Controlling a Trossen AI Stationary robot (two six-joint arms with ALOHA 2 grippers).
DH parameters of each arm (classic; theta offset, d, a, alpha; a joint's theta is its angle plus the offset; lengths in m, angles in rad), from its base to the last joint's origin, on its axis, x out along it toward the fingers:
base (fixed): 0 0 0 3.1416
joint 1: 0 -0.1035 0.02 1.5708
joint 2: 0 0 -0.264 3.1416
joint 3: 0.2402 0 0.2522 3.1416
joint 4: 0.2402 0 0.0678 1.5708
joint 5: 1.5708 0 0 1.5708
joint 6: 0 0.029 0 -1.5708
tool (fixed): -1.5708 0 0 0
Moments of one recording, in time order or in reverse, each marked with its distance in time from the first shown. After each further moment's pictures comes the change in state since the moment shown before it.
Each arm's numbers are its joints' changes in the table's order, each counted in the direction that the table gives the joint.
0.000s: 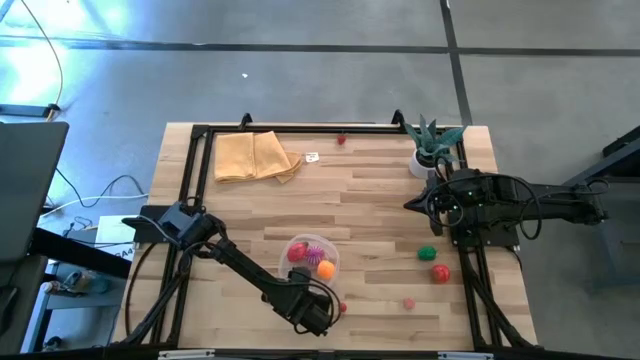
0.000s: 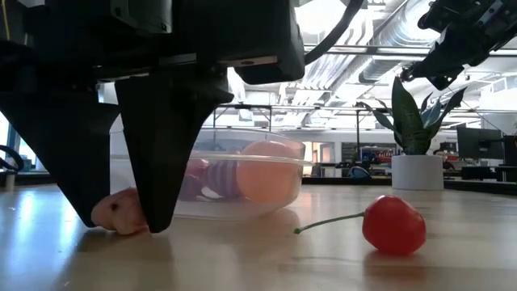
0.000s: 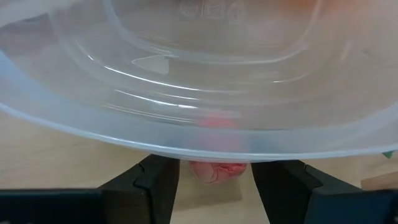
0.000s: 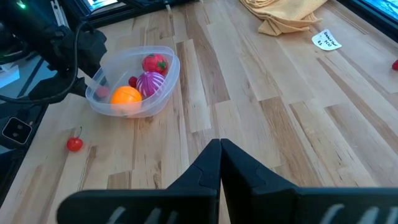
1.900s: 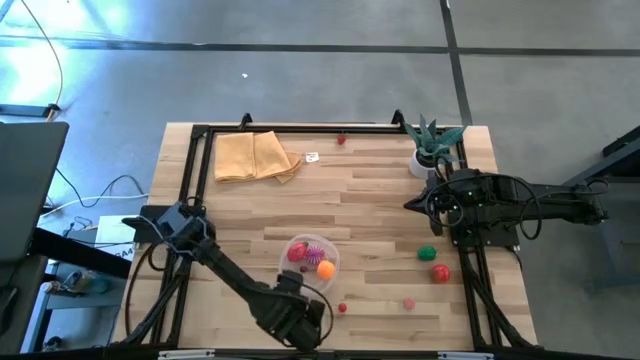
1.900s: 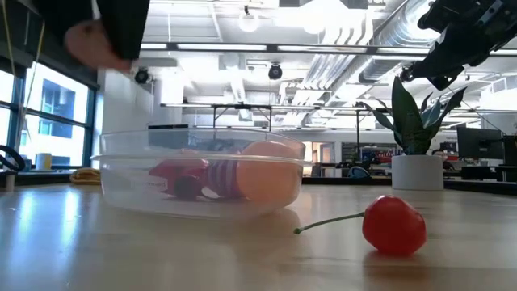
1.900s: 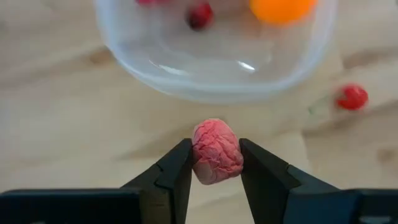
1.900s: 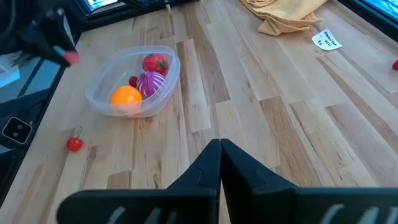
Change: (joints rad) left arm 0.070 -0.034 0.275 0.366 0.110 -0.067; right arm 0.000 0.000 0.000 0.000 0.000 0.000
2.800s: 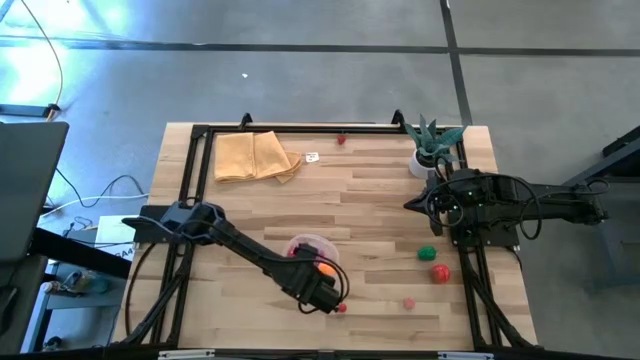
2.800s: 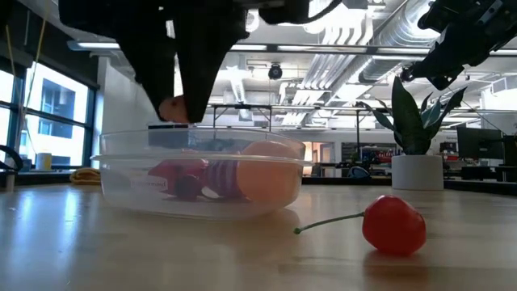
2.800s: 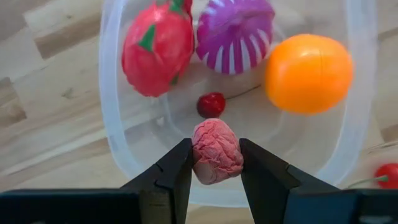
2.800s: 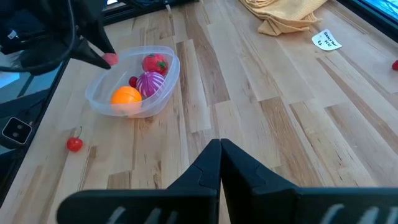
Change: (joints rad) left arm -0.174 -0.016 -0.104 -0.050 -0.034 0.261; right arm 0.000 0.000 0.000 0.000 0.000 0.000
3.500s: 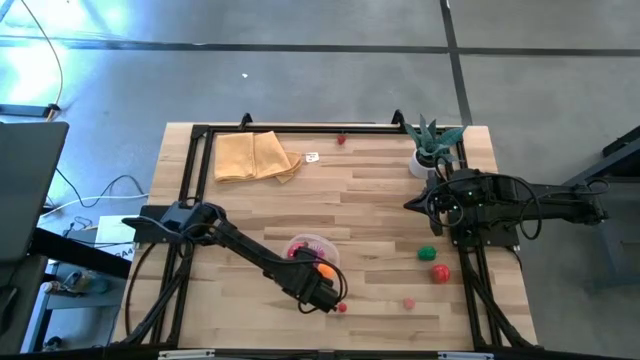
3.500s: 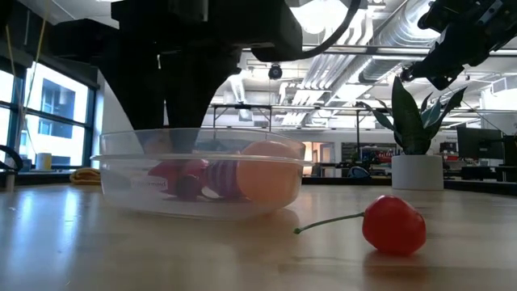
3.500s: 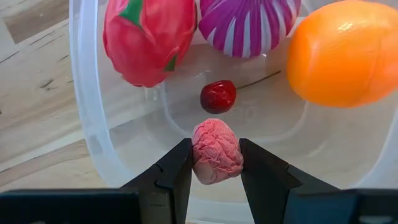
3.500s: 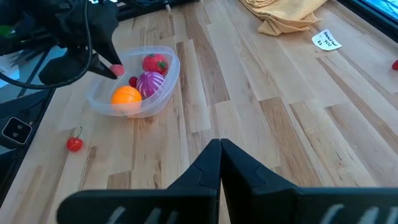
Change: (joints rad) left arm 0.000 0.001 -0.107 -0.107 -0.043 0.014; right arm 0.000 0.000 0.000 0.000 0.000 0.000
